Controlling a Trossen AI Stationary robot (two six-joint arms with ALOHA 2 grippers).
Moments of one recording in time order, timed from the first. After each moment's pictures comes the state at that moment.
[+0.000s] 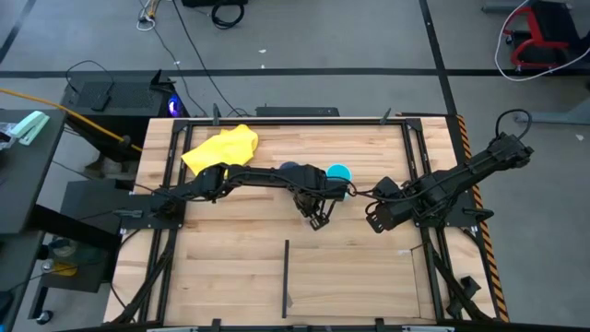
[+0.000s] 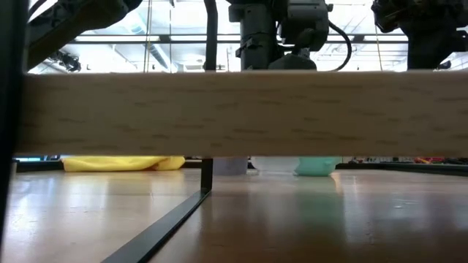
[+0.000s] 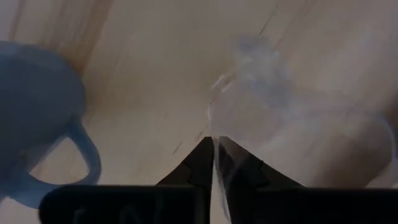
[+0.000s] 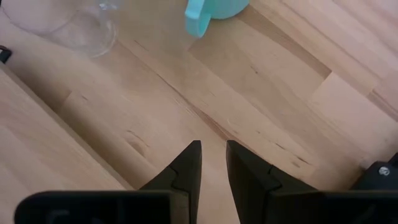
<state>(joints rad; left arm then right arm) 0.00 2.44 2.30 -1.34 0.01 -0.53 0.44 1.15 0.97 -1.21 0.31 1.31</state>
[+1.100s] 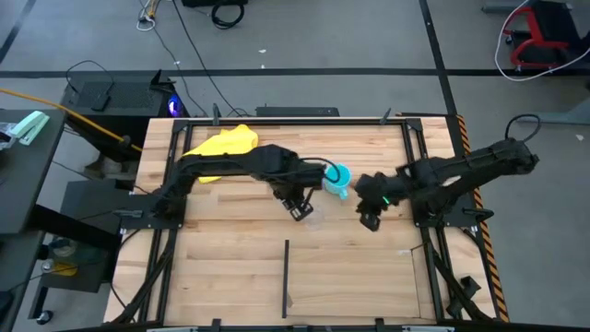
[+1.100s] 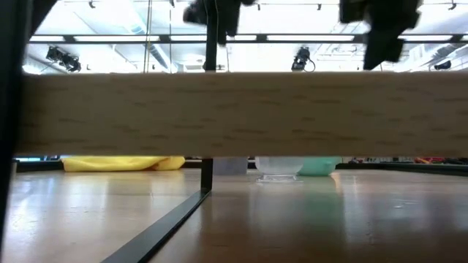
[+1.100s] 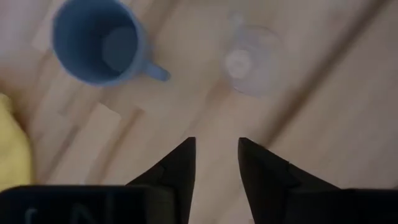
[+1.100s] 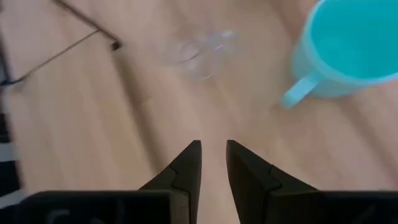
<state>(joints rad) -0.07 2.12 2.34 -1.57 -0.07 -0.65 0.18 1.15 0.98 -0.89 0.06 0.66</state>
